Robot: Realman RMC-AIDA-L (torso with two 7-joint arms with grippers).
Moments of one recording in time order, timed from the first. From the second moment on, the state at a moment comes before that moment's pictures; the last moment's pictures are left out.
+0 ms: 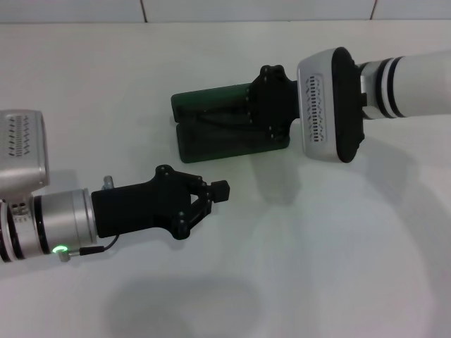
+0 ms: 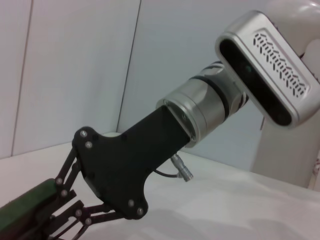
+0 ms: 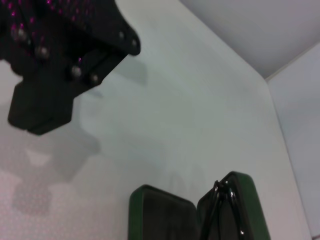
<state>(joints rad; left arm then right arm) -0.47 -2.08 0.86 0.34 1.76 1.54 -1.00 0.82 2.03 -1.79 -0.71 -1.57 -0.65 0.89</state>
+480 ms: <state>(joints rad) -0.47 -2.08 0.86 0.34 1.76 1.54 -1.00 0.83 2.03 -1.85 -0.72 -1.54 -0.59 0.89</state>
